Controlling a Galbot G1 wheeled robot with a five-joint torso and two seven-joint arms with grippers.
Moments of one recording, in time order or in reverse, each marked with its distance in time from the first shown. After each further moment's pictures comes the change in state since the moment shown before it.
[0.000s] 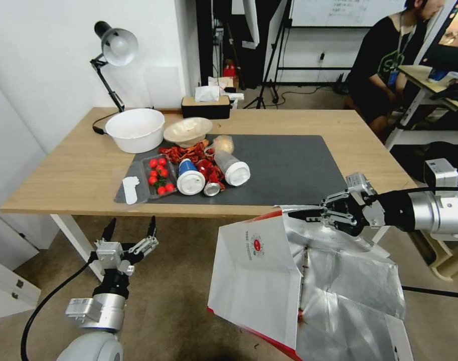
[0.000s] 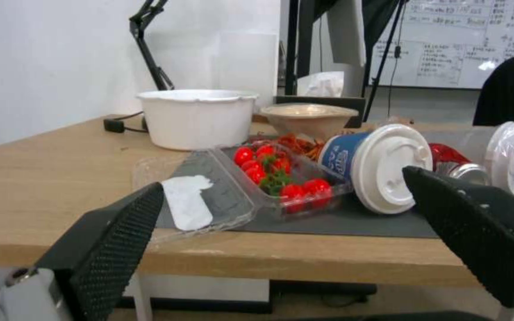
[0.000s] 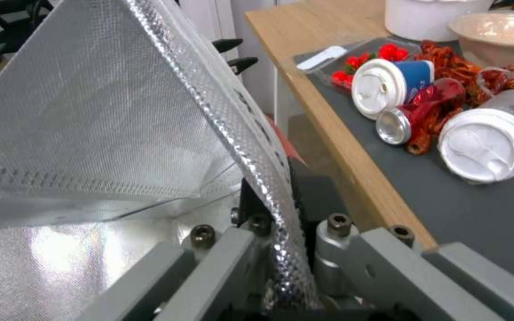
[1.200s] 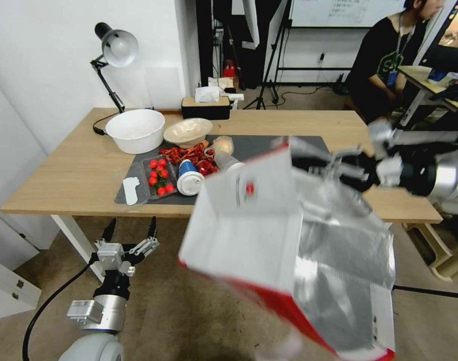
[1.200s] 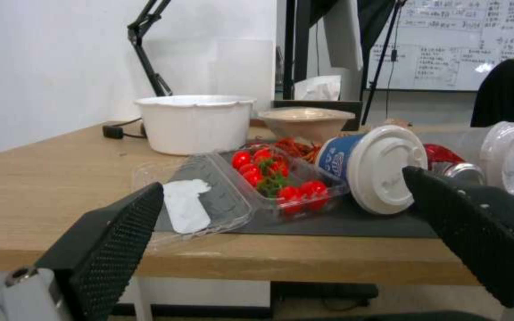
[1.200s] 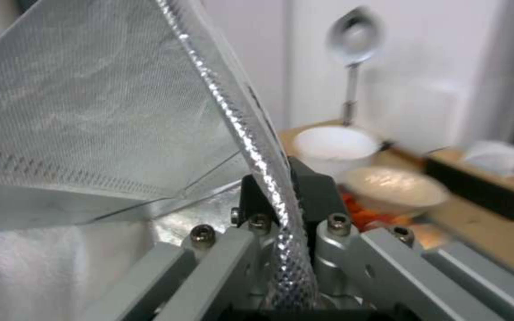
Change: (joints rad) left arm 0.006 -0.006 0.007 0.004 0.022 -0.026 -0.006; right arm 0.201 0.046 0.035 0.034 0.239 -0.042 0.151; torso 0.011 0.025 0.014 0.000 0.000
